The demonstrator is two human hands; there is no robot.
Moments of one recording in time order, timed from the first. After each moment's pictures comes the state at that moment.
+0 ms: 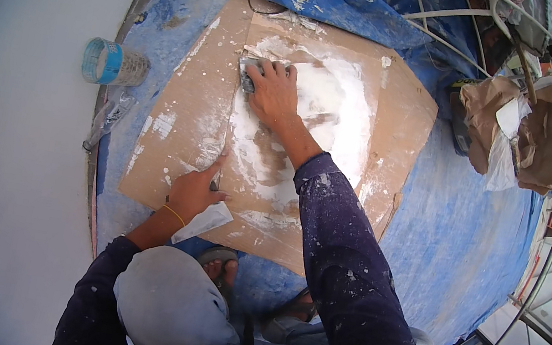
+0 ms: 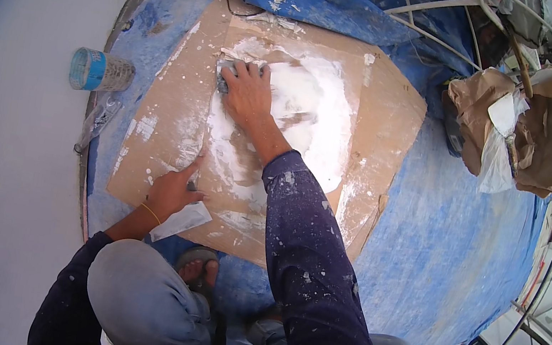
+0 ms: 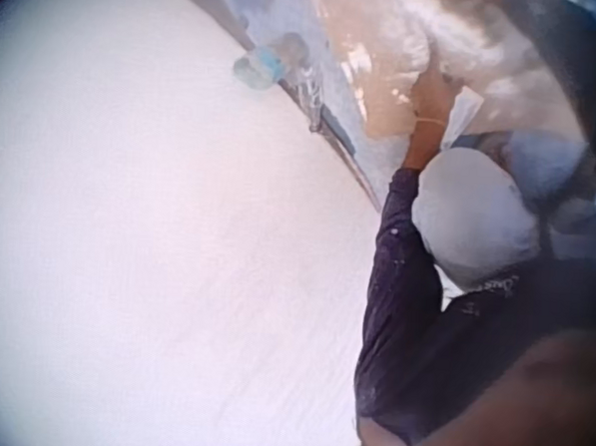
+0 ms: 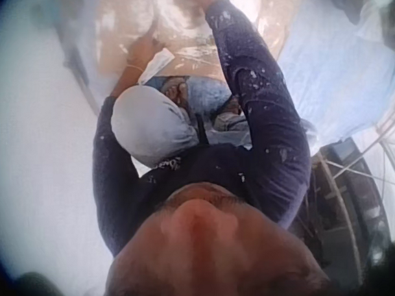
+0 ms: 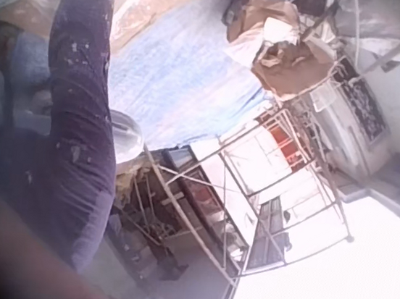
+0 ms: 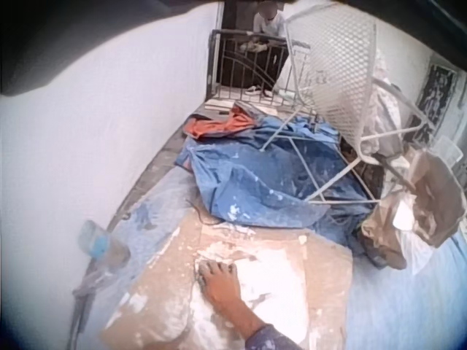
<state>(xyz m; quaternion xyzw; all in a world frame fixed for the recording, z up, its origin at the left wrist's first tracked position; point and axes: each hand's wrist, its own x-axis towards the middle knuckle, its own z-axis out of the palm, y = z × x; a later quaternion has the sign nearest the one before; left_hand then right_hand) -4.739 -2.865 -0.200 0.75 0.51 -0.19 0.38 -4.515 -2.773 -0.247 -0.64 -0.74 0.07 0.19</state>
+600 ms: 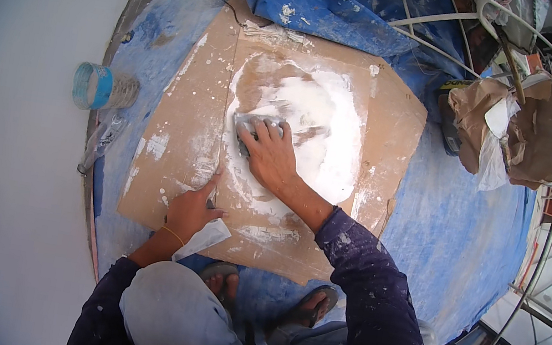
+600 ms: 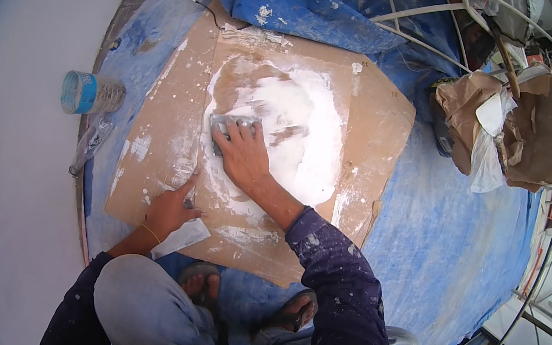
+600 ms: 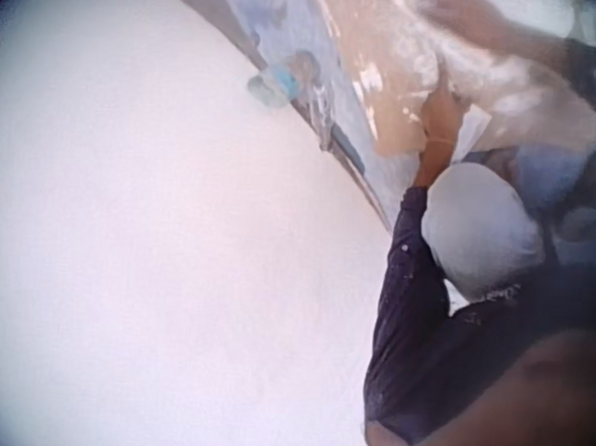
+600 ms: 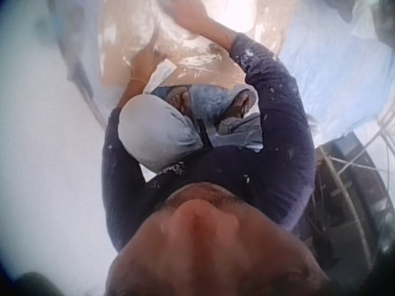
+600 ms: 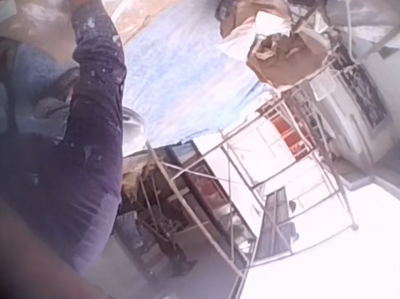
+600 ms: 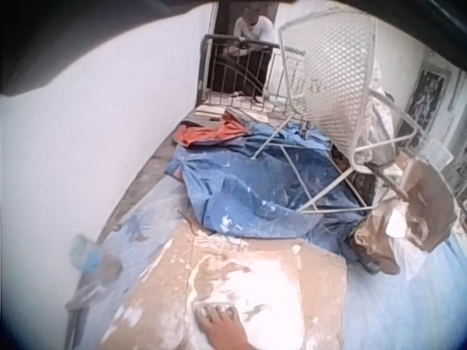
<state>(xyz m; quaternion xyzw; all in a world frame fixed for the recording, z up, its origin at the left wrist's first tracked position) -4.744 -2.842 -0.203 0.75 0.51 -0.18 0.39 -4.522 -2.827 -0.245 -0.62 -0.77 0.06 0.13</state>
